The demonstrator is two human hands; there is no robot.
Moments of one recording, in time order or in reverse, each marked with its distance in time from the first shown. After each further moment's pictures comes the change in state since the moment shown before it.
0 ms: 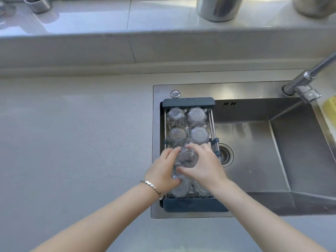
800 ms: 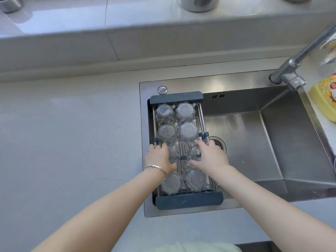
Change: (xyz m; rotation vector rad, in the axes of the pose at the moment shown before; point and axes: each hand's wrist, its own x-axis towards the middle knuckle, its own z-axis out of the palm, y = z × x) left_hand 0.053 0.005 0.028 0.402 -0.056 -0.270; right_hand 0.020 0.052 -0.009 -0.436 -0.148 0.241
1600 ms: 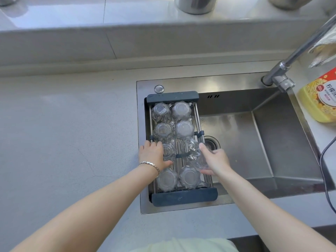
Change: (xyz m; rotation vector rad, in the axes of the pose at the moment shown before) left_hand 0.002 -0.010 0.001 0.110 0.047 0.058; right_hand -0.015 0.018 0.007 1.126 0.026 0.499
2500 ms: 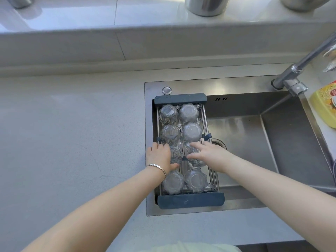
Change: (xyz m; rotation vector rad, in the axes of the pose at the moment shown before) left_hand 0.001 0.001 0.004 0.035 0.022 0.012; right_hand 0.007 -0.040 0.003 -1.692 -0.442 -0.943
